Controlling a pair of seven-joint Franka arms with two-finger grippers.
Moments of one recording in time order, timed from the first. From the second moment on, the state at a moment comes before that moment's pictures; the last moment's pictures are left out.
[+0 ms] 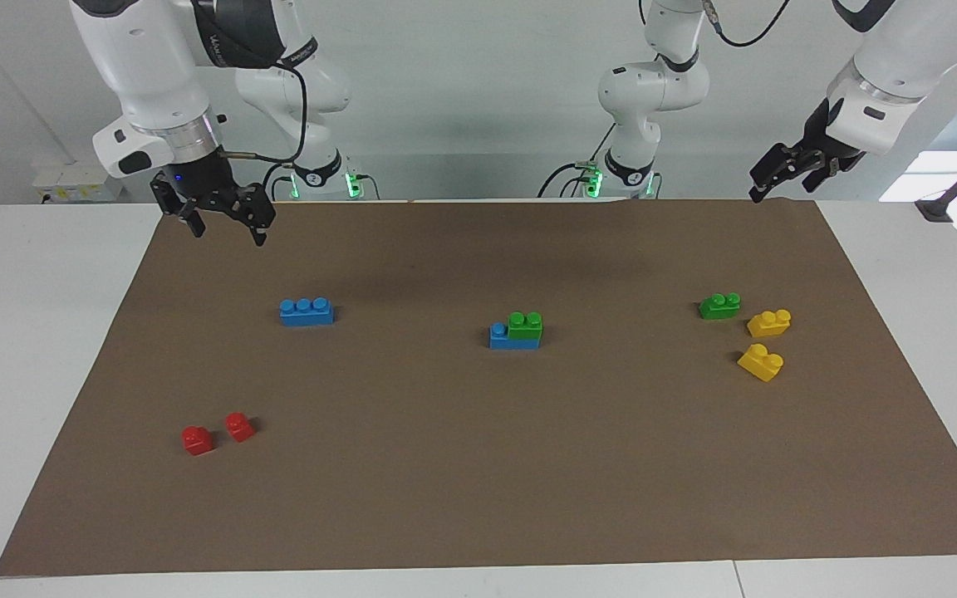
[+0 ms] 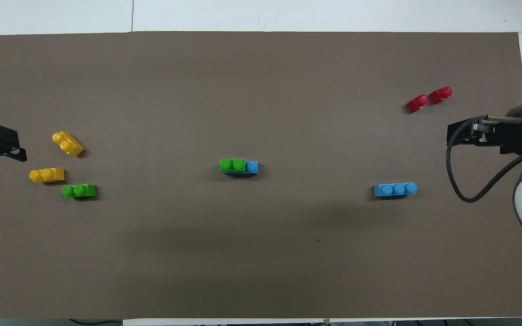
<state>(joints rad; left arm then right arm) 0.02 -0.02 -0.08 -1.51 -0.04 1.36 -0.47 -0.14 -0.08 0.19 -1.75 -0.02 1.68 0.24</state>
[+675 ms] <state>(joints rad) -0.21 -0.15 -0.09 -1.83 -0.04 1.71 -1.38 -0.05 -0.08 0.20 -1.81 0.09 1.73 0.66</state>
